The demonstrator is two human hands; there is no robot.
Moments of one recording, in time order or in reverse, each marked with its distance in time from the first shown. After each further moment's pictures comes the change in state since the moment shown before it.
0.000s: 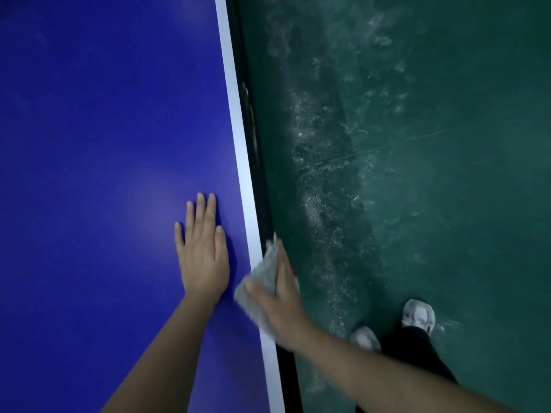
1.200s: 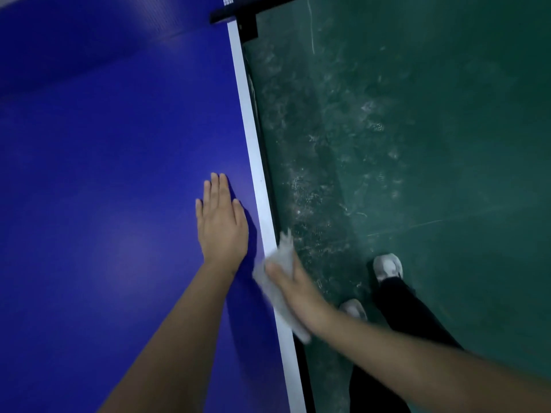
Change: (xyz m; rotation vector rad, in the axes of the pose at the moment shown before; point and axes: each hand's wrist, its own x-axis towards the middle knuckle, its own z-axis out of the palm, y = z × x) left_hand 0.361 0.049 -0.023 -0.116 0.003 -0.010; right_hand 0.299 -0.179 -0.008 -0.040 -0.037 0.115
